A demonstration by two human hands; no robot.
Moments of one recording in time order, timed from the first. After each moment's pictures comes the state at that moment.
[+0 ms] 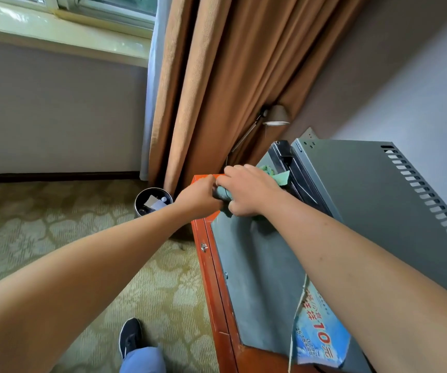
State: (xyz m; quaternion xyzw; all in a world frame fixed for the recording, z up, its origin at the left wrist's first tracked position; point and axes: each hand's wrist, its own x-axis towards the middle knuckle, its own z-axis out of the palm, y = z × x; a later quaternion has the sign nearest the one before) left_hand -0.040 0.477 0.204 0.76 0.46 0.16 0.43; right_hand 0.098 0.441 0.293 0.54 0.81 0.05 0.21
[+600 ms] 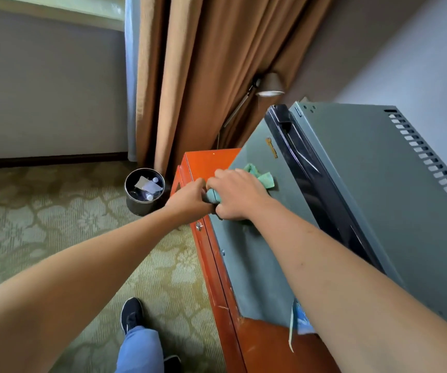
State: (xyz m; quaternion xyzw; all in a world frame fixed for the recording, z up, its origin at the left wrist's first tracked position) left_hand -0.041 0.437 0.154 0.75 0.47 0.11 0.46; right_hand 0.090 0.396 0.239 0.61 0.77 -0.02 0.16
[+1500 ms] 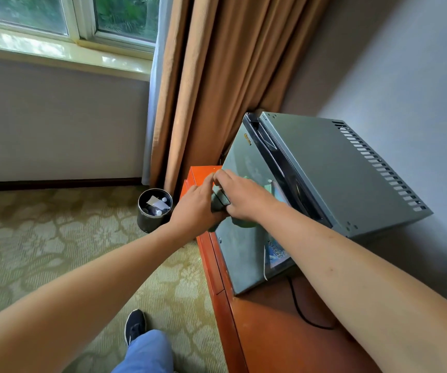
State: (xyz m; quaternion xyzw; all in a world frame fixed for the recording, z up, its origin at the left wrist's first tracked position) left_hand -0.084 0.280 0.226 0.81 0.43 0.31 0.25; right_hand 0.055 0.251 0.318 0.62 0.78 -0.05 0.03
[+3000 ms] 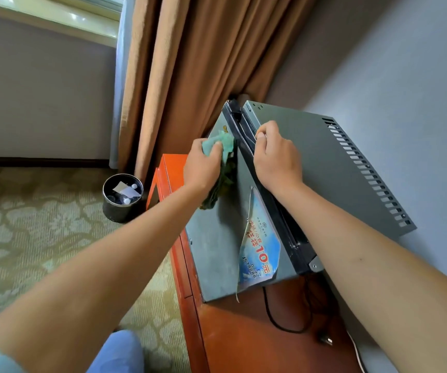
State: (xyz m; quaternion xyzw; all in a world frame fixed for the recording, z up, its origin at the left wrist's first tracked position) left_hand 0.036 0.360 0.258 0.50 0.51 0.44 0.55; right_hand 0.159 0.304 0.353 0.77 0.61 0.10 -0.18
